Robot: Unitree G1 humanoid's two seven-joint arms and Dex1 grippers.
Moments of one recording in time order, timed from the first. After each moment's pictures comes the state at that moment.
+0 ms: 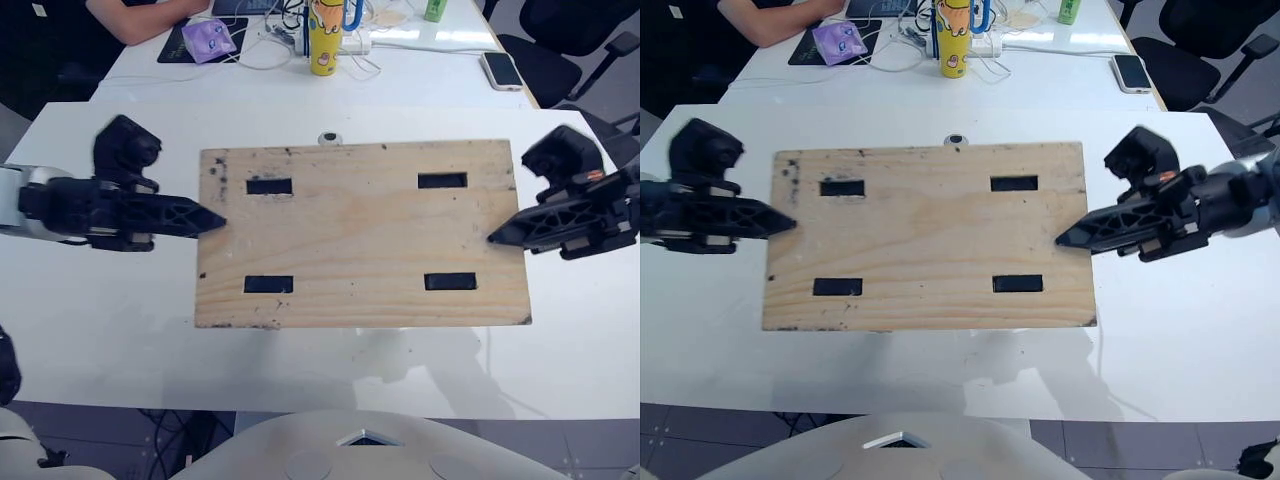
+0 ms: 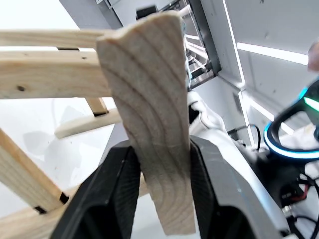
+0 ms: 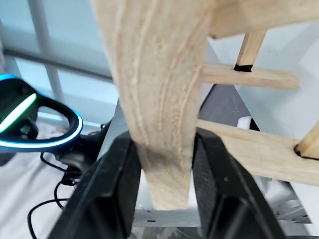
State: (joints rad) left arm -0.64 1.02 -0.03 0.15 -1.46 1.59 -1.16; right arm -0.83 -1.32 0.54 0.11 1.42 1.59 1.55
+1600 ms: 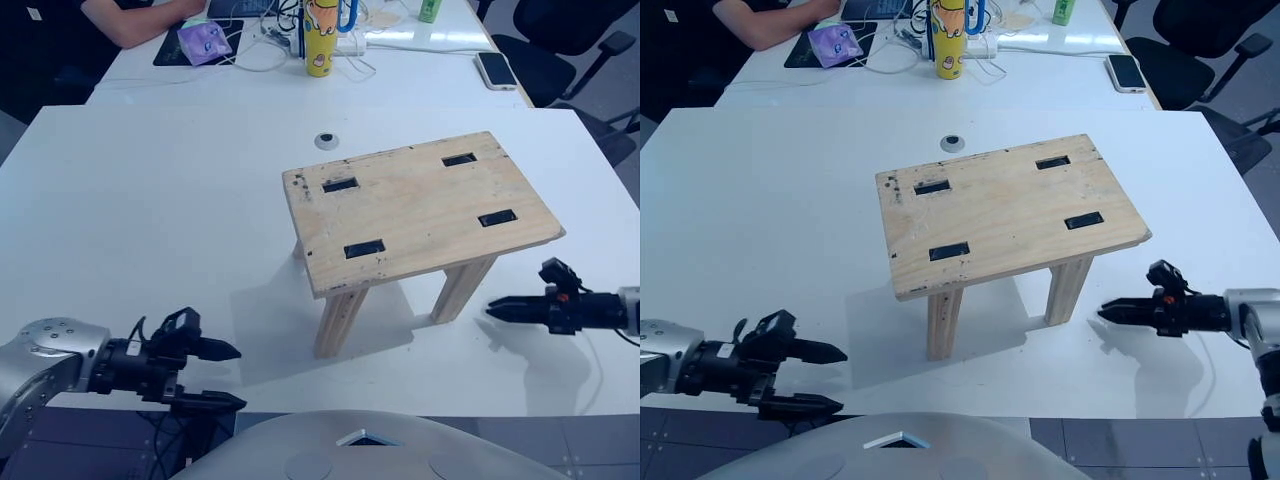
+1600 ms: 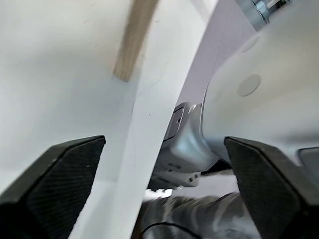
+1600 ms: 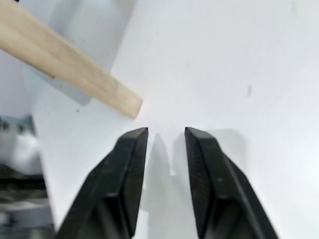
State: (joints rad) left arm 0.37 1.07 0.12 -0.71 -0.72 0.87 -1.20; right arm -0.15 -1.03 0.08 0.50 0.41 0.39 1.48
